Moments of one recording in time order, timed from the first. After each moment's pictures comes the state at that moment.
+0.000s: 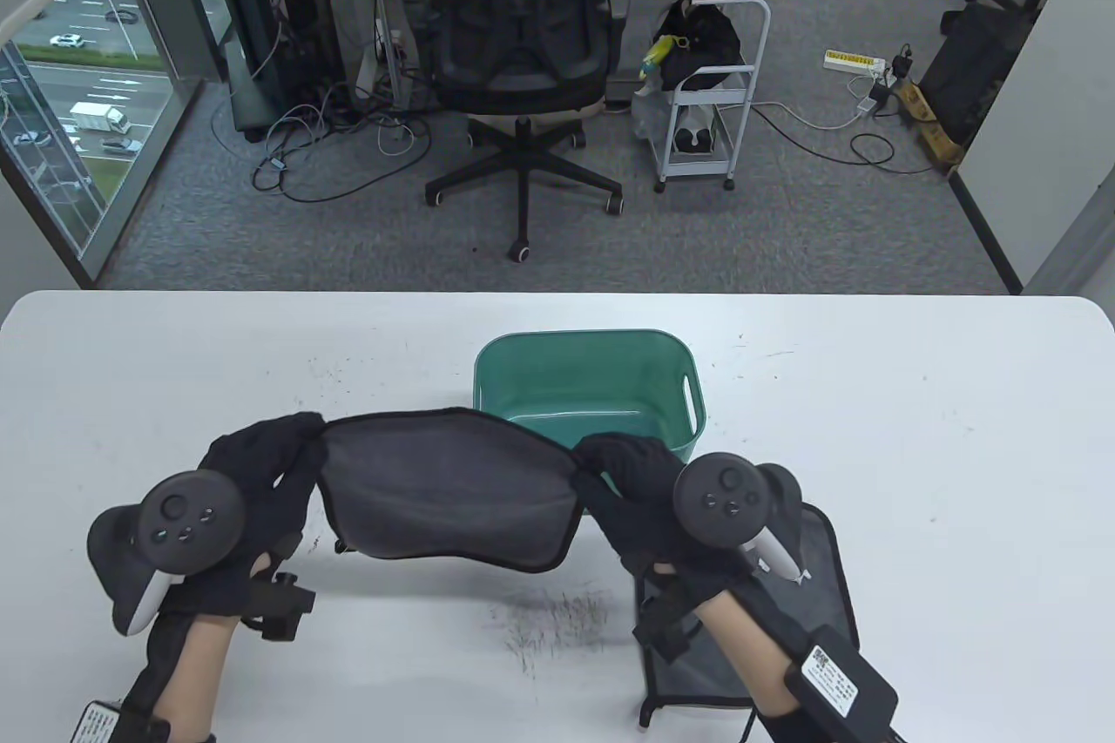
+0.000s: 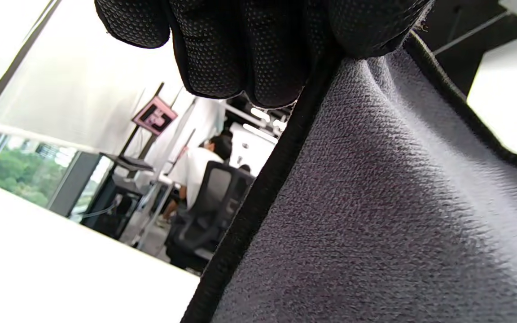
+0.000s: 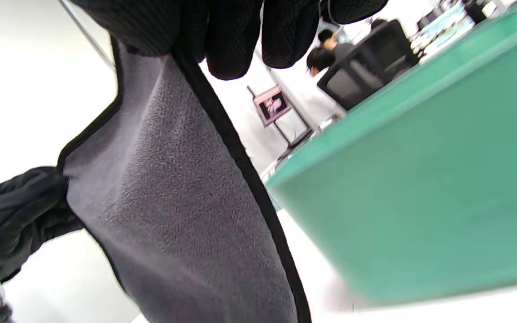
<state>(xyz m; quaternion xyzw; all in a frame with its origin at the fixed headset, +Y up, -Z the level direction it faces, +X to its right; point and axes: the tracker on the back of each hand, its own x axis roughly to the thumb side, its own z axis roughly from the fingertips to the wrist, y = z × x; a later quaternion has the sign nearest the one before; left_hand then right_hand) -0.305 -0.586 -0.272 0.17 -0.02 0.21 0.96 0.091 -0.623 -0.311 0.25 -0.01 0.90 0.36</state>
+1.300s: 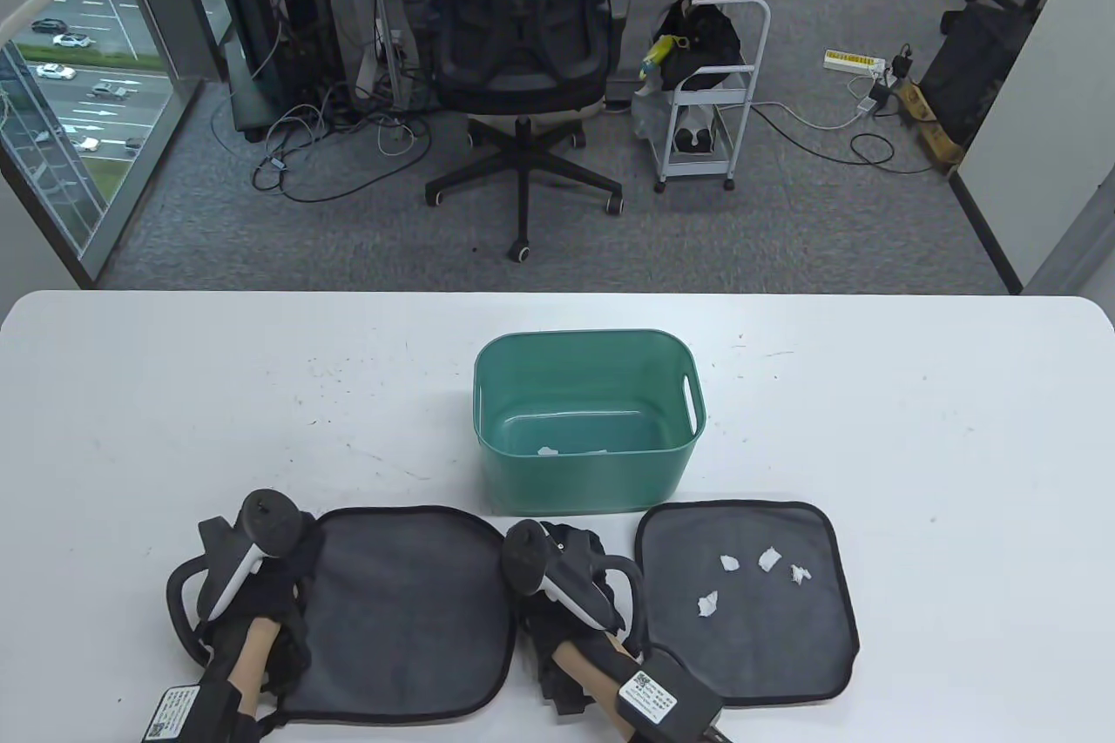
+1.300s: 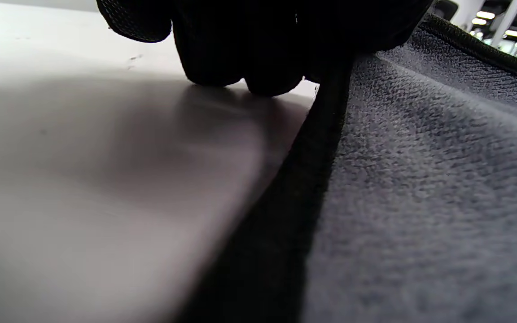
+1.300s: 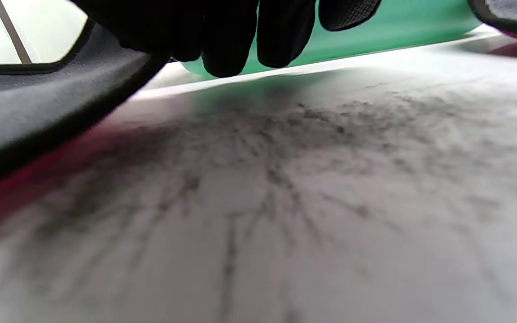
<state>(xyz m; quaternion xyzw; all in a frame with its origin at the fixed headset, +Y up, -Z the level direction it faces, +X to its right) -0.332 -0.766 -0.343 -0.10 0.16 0.09 0.98 -0.014 -0.773 -0.334 0.05 0.07 0.99 0.09</state>
